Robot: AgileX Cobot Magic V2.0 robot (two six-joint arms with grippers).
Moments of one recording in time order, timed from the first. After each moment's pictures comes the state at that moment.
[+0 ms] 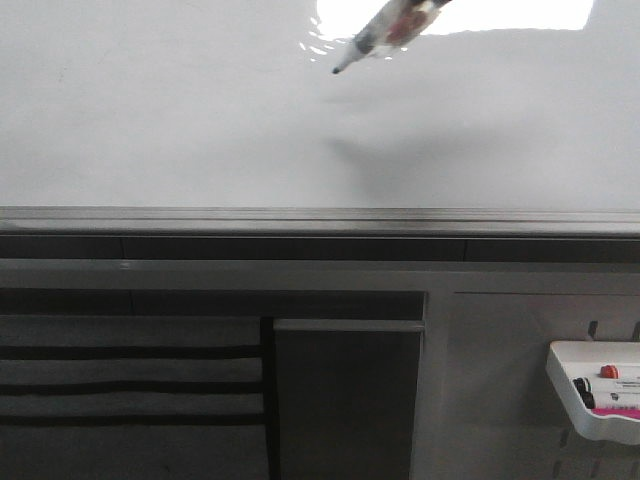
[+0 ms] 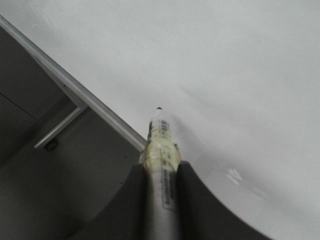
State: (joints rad) left arm -0.33 0.78 -0.66 -0.56 0.54 0.74; right arm 0.43 1.37 -1.24 0.46 0.70 -0.52
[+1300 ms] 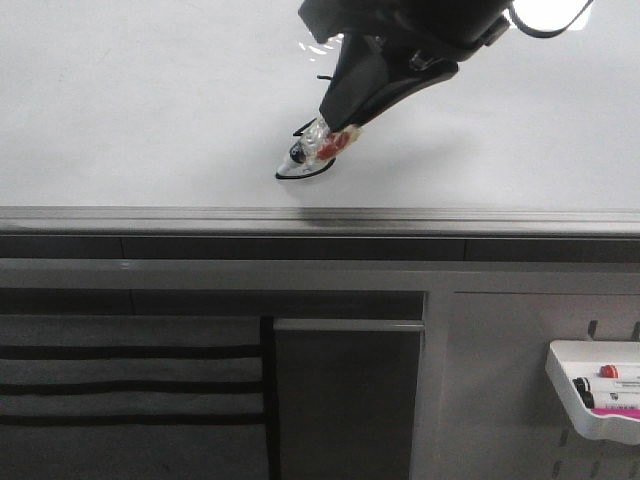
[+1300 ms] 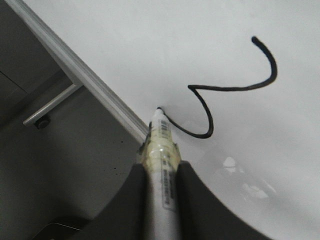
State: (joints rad) left arm -0.33 0.78 -0.66 -0.56 0.54 0.74; right arm 0.55 1.53 -1.17 0.43 0.51 -0.54
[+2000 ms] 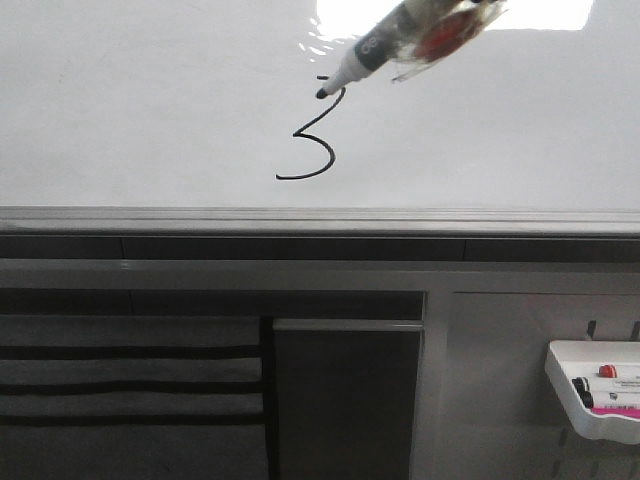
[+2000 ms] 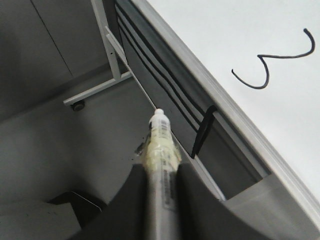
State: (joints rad) left arm -0.33 0.78 -0.66 -0.56 0.54 0.74; right arm 0.58 1.02 -0.97 0.47 0.76 -0.69
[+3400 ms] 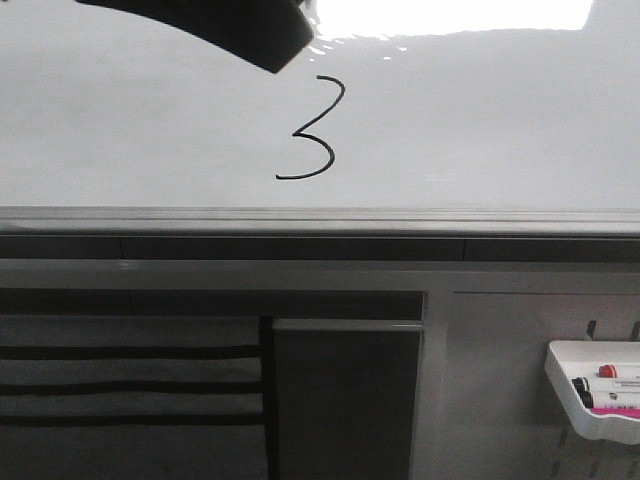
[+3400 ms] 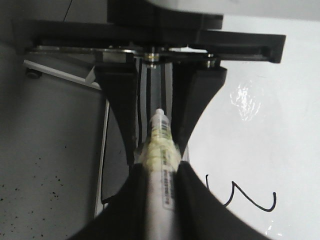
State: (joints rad) left arm -0.77 1.23 -1.02 -0.51 0.65 1.18; right arm 0.76 1.01 -0.97 0.46 0.61 -1.32
